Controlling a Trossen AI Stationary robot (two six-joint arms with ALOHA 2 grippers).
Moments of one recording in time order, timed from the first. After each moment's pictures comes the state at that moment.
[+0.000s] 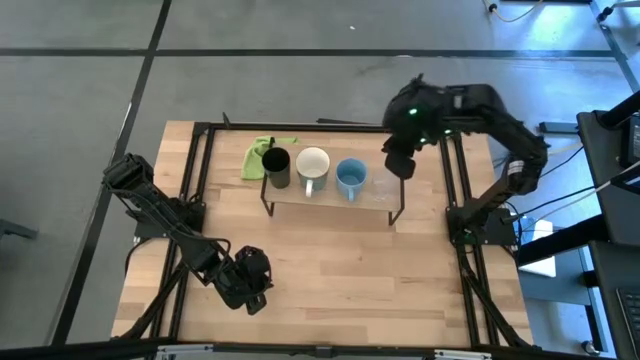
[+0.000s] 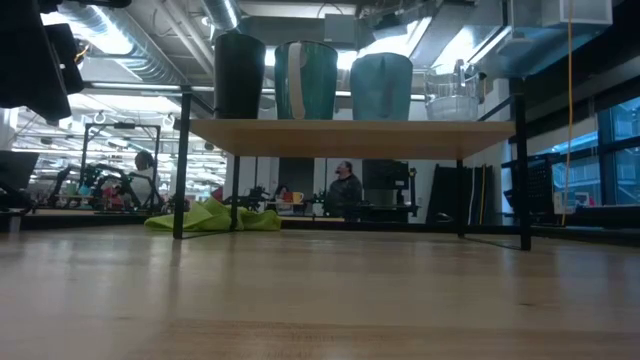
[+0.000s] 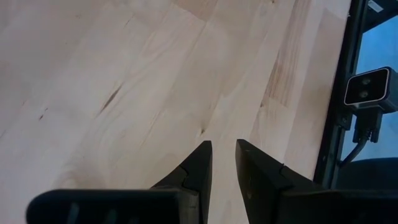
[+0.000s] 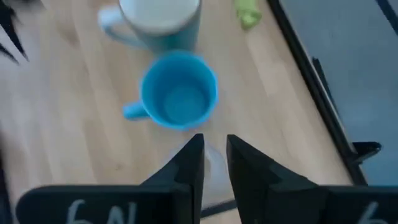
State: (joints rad) left arm -0.75 1.49 0.88 -0.38 -0.40 -1.17; right arm -0.23 1.60 2.17 -1.57 0.03 0.12
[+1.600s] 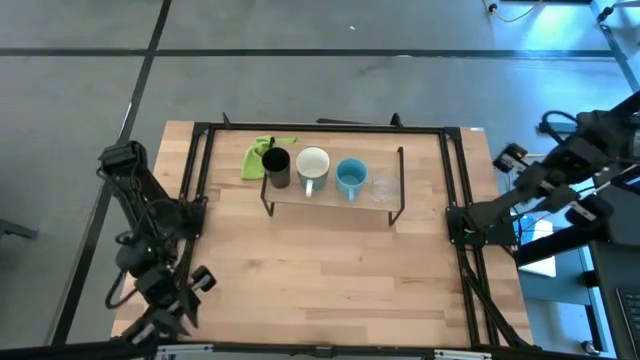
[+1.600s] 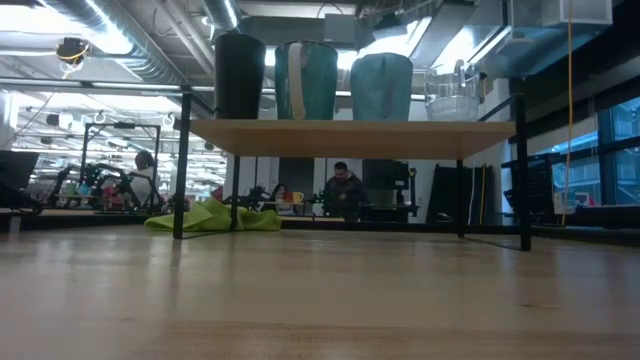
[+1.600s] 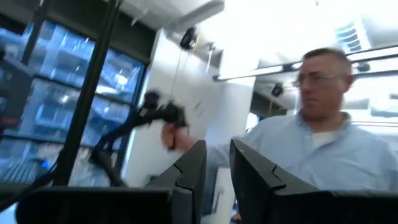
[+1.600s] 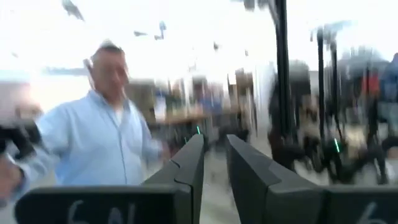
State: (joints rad) left arm -1.20 1.31 0.63 1.30 -0.53 0.09; right arm 0.47 0.59 1.27 -0.36 -0.26 0.17
